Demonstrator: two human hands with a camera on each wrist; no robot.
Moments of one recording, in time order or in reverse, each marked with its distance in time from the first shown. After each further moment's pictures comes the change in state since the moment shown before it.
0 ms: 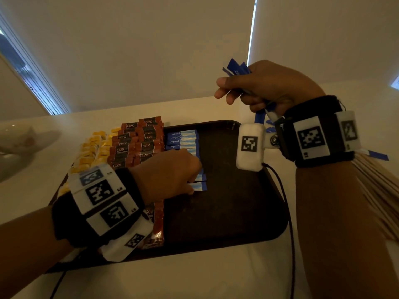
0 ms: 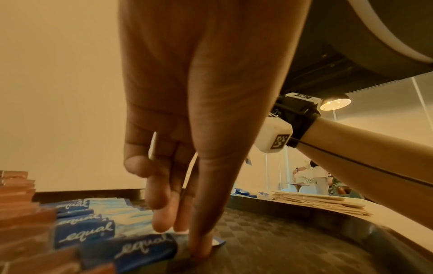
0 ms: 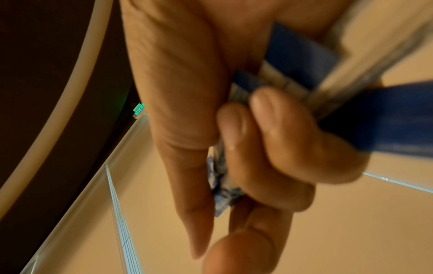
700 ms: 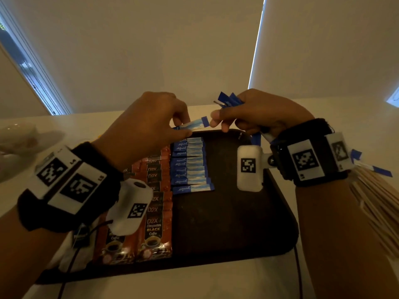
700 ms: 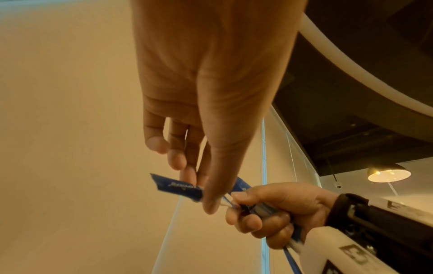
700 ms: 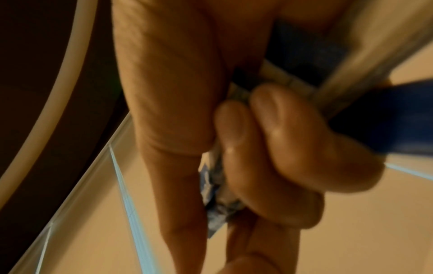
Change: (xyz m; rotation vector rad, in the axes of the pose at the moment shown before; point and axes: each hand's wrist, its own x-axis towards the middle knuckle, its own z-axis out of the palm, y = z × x) left_hand -0.021 -0.044 -0.062 -0.167 0.659 -0.140; right_hand 0.006 -0.004 0.030 -0.153 -0.162 0.026
